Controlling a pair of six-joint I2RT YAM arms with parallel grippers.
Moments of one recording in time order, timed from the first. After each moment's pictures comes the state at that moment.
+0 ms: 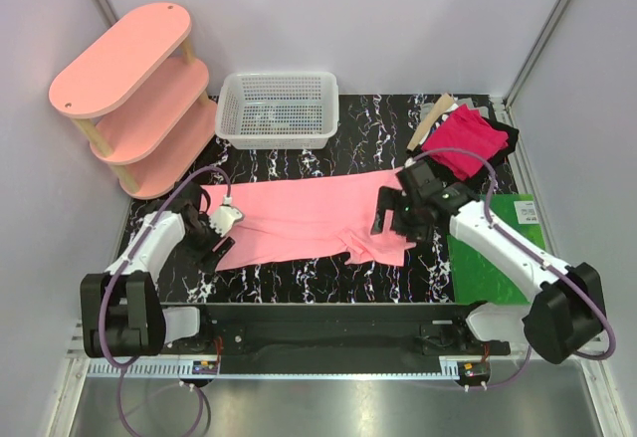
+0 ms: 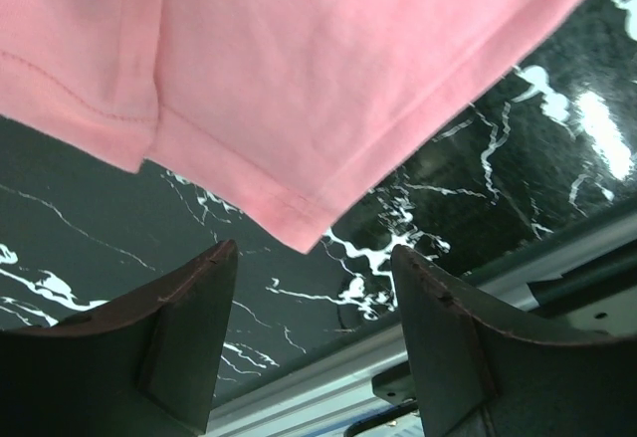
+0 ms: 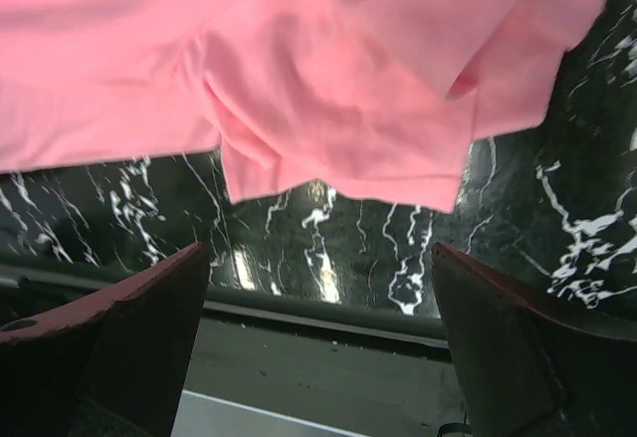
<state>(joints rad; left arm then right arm) 0.03 1.24 0.72 -0.92 0.13 0.76 0.51 1.28 0.98 -0.78 -0.02 0.68</state>
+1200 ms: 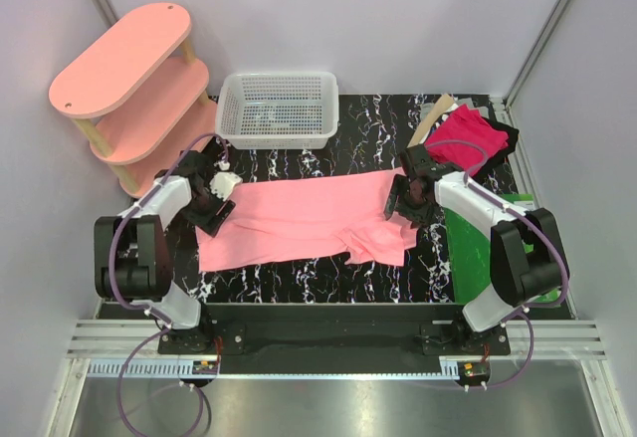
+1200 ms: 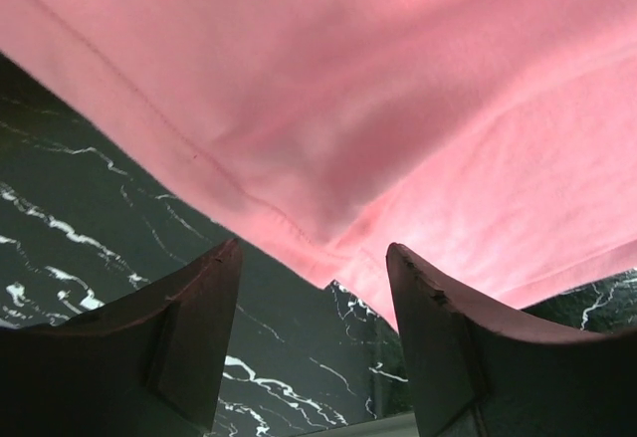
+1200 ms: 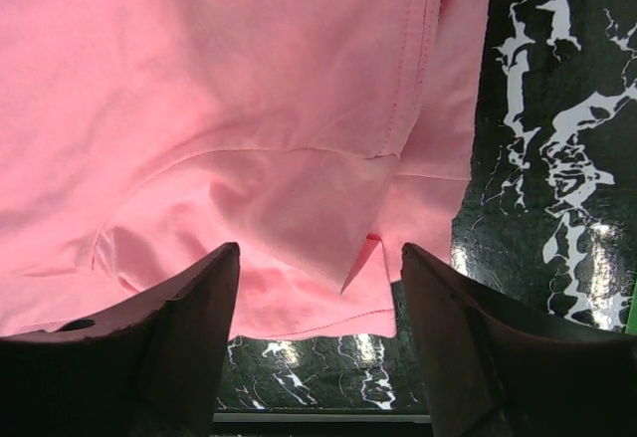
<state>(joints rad) 0.03 1.55 0.97 -0.74 0.07 0.64 0.37 1.59 1.06 -0.69 0.05 0.67</state>
